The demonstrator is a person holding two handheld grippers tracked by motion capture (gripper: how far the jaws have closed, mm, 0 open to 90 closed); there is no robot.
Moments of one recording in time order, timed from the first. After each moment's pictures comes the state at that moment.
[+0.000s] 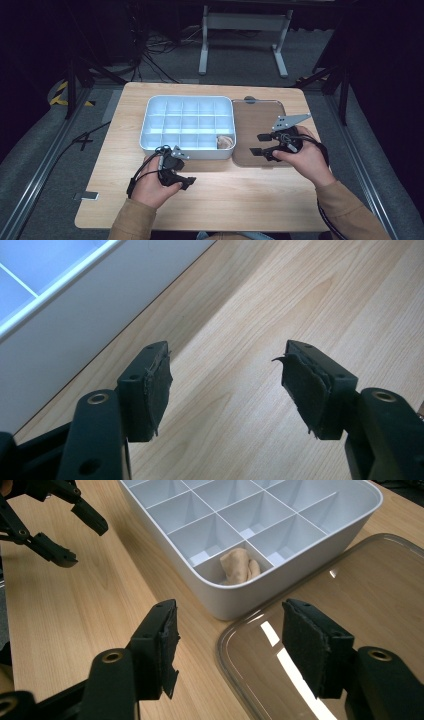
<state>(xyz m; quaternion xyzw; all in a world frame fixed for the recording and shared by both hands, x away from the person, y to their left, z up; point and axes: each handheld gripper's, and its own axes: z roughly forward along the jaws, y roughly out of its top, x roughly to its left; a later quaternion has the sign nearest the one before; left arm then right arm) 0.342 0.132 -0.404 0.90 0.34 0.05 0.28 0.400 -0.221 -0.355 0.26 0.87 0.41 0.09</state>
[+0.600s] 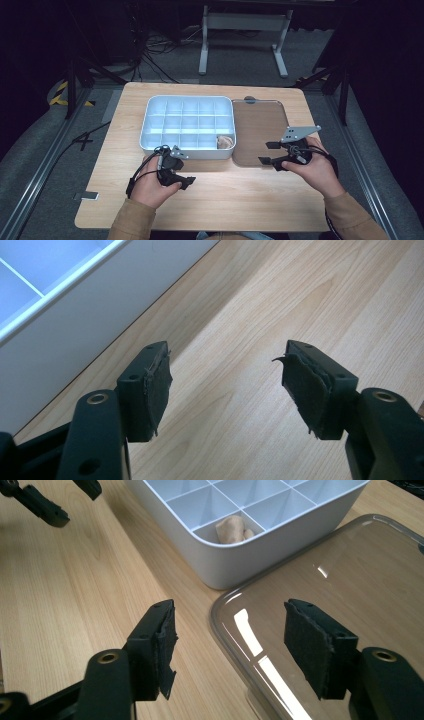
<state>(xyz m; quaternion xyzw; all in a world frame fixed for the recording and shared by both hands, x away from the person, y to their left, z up) 0.342 0.134 -0.404 0.89 0.34 0.05 0.28 0.380 -0.244 -0.370 0.25 0.88 0.40 0.11</state>
